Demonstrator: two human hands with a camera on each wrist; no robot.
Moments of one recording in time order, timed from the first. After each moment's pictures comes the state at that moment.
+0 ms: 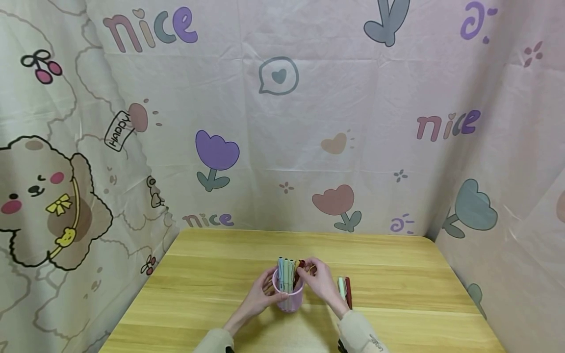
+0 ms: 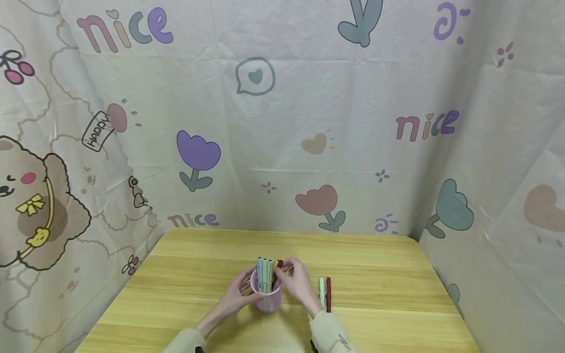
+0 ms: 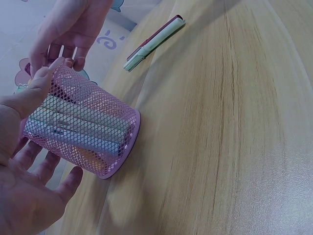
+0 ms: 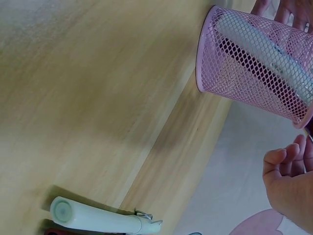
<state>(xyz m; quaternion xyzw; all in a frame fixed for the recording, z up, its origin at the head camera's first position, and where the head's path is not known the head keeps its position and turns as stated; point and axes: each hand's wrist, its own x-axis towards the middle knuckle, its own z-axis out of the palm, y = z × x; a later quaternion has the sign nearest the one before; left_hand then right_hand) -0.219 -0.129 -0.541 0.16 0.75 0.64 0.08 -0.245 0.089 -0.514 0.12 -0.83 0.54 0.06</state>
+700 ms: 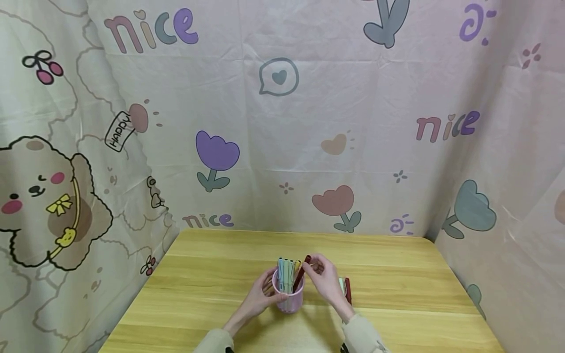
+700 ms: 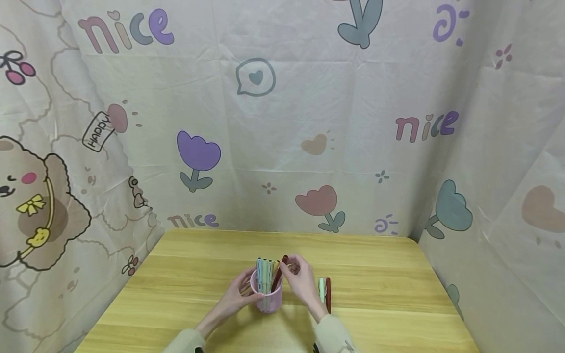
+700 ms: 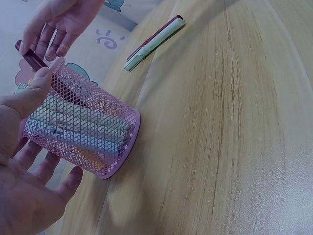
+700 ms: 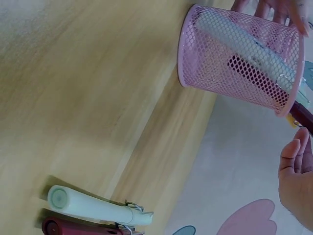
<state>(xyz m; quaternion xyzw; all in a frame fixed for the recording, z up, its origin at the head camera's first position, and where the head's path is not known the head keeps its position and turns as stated) -0.218 -0.129 -0.540 0.16 0.75 0.64 0.08 -0.233 0.094 -0.500 0.09 -0.78 0.61 0.08</state>
